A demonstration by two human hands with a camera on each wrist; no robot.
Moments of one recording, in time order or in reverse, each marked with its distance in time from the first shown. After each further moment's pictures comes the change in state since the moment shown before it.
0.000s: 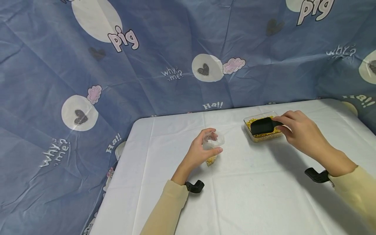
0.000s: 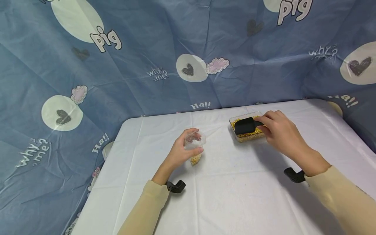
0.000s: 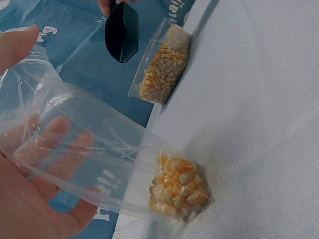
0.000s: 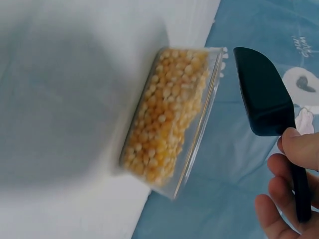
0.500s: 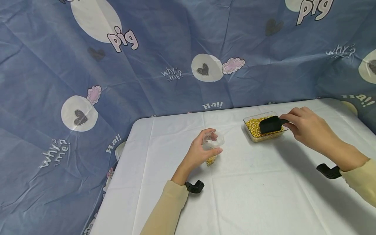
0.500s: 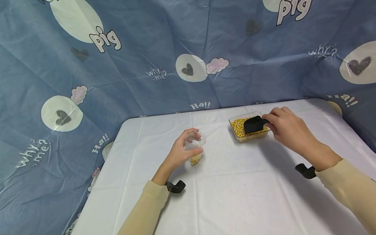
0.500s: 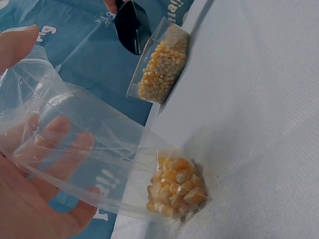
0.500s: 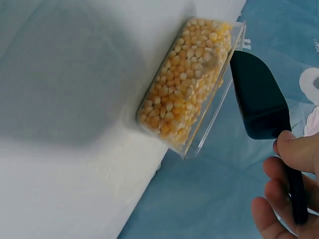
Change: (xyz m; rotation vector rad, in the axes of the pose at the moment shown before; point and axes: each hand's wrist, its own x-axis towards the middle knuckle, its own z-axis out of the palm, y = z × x) left_hand 0.000 0.001 0.000 -0.002 -0.003 0.005; right_hand -0.002 0.024 -0.014 -0.071 -0.050 -0.072
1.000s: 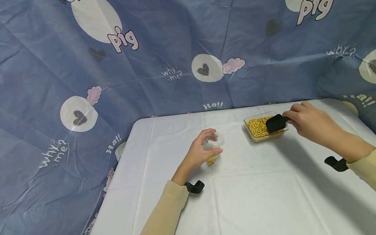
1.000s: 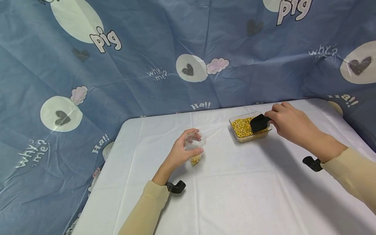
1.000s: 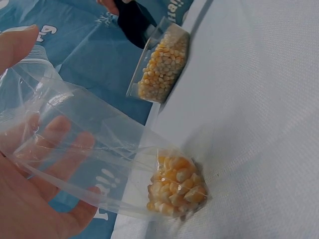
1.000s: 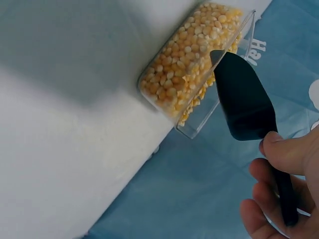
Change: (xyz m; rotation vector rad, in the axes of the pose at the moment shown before) left_hand 0.000 -0.001 0.000 -0.001 0.003 0.004; right_hand 0.014 0.010 -0.011 -0.092 -0.120 -0.048
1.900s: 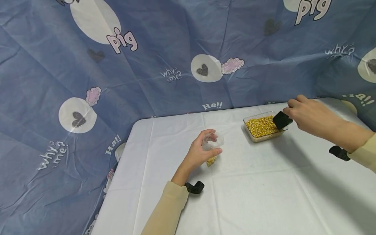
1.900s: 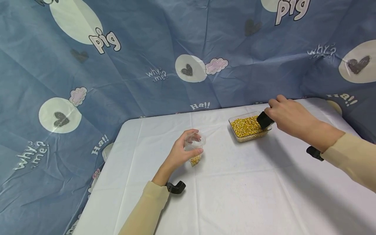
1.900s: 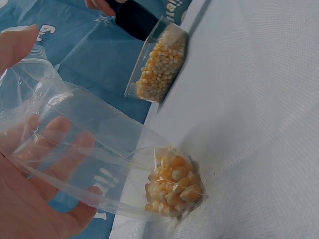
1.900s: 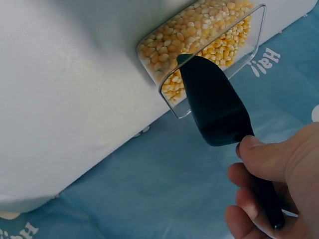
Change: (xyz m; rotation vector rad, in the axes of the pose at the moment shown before) left_hand 0.000 -0.002 0.001 0.002 0.002 -0.011; right_hand 0.019 0.008 -0.017 -0.189 -0.146 -0.142
